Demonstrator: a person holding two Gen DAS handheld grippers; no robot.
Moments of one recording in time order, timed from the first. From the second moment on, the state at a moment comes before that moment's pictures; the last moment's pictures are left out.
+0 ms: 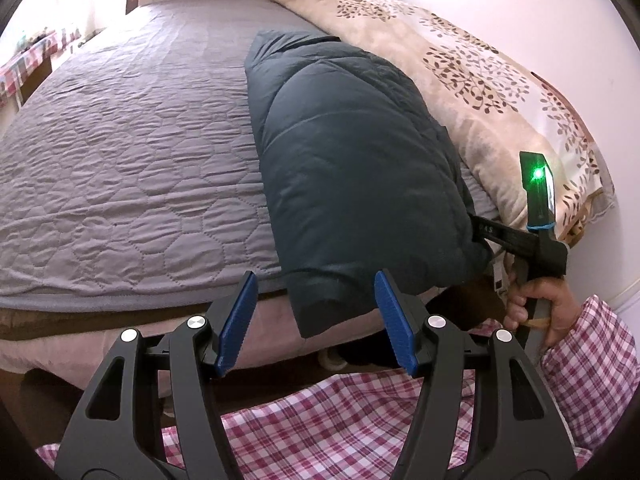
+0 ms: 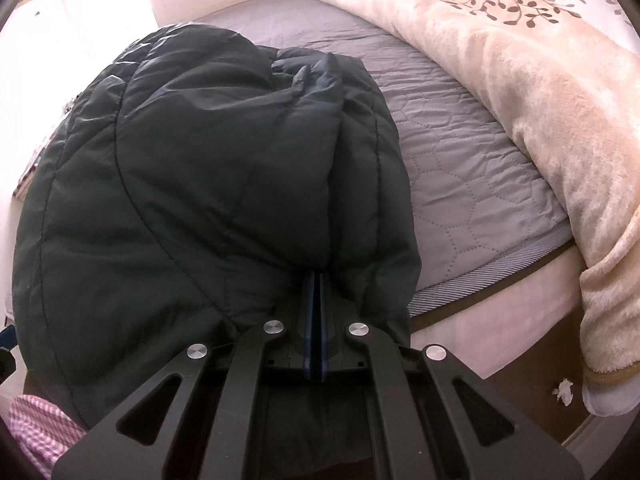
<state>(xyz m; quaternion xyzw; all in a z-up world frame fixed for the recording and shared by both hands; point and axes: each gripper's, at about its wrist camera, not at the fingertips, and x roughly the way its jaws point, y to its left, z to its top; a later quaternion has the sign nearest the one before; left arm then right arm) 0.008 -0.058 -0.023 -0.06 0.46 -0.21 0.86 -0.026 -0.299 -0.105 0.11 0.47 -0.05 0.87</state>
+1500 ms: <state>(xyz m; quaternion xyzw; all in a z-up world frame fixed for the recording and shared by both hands) 0.012 -0.064 -0.021 -0.03 0.46 -0.19 0.87 -0.032 -0.315 -0.115 0.19 0.44 -0.02 0.88</state>
